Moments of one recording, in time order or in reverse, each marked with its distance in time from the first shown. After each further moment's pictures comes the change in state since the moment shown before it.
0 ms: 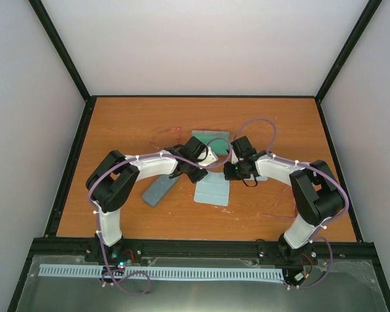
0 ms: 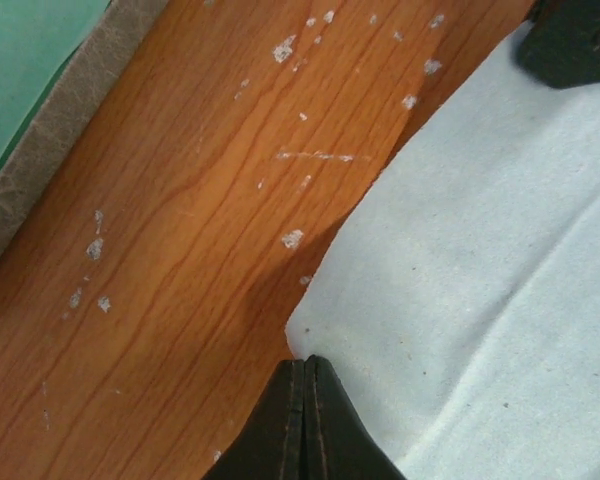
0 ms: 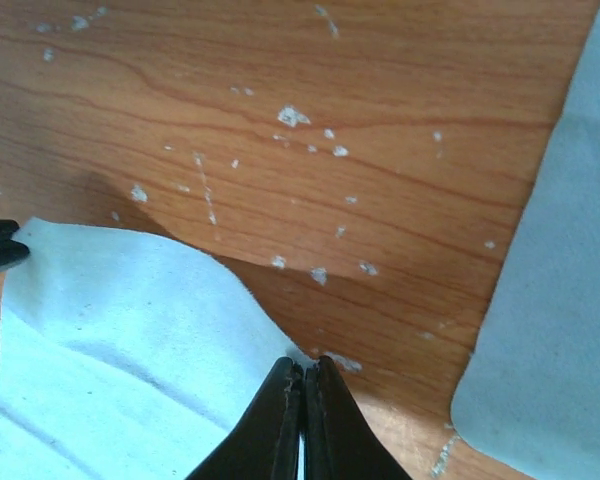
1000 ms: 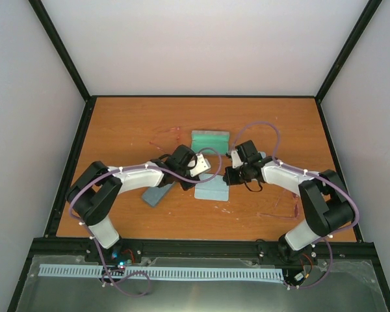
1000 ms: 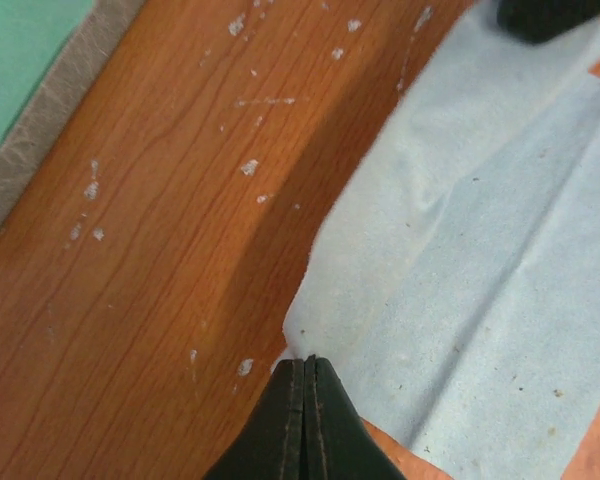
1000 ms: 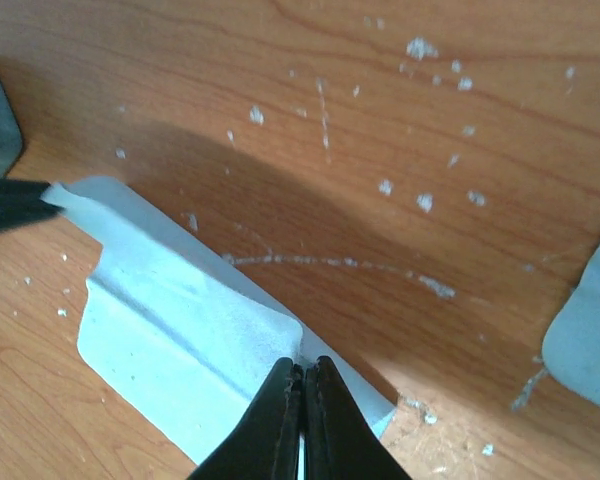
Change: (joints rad) left arm 0.000 -0.187 -0.248 0.164 0.029 0.067; right arm -0.005 -0.114 -0.085 0.039 -0.138 -0.077
